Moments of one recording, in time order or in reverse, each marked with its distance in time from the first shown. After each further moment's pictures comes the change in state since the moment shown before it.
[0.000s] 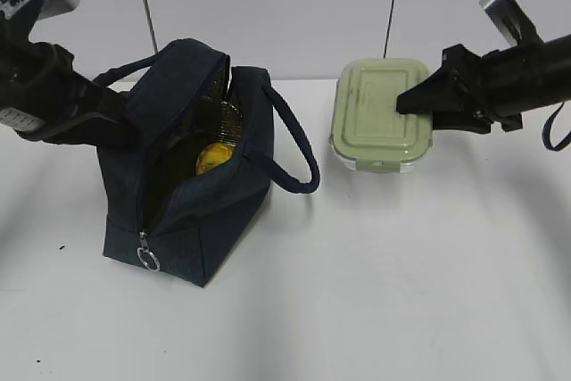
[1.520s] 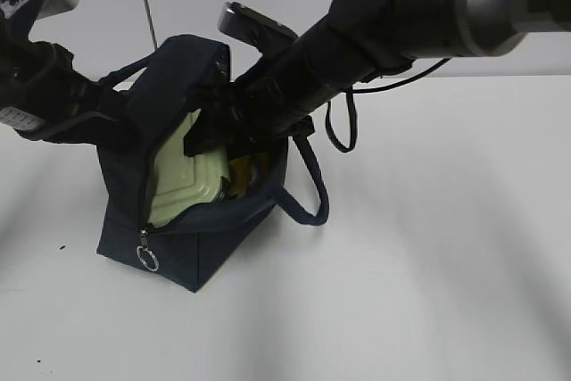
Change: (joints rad) left arm -0.002 0.000 0.000 0.000 -0.005 0.000; right arm 0.622 0.187 -0.356 -0.385 -0.245 0.547
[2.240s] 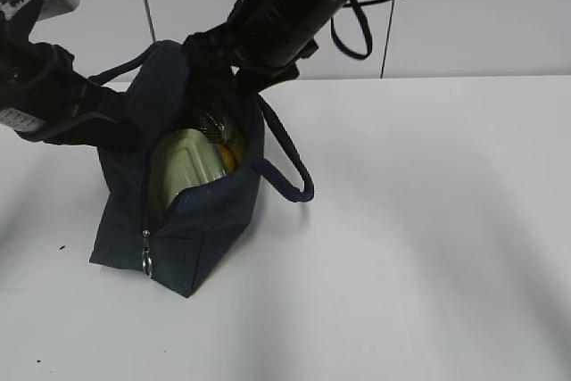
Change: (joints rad) left arm 0.001 -0.001 0.000 -0.003 0.008 -0.002; right arm -0.004 -0.005 -0.314 -0.412 0.271 0.066
